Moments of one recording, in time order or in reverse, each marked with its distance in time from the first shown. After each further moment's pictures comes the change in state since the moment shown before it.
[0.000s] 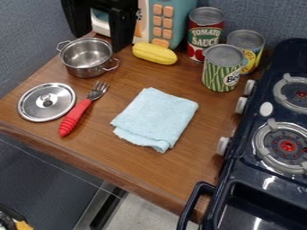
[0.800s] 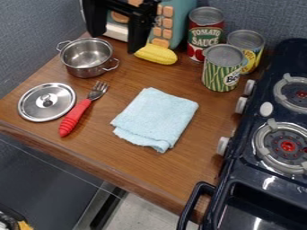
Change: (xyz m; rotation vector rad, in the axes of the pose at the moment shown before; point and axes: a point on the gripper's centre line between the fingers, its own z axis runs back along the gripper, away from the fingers) arm 0.026 -0.007 -0.015 0.076 0.081 0.003
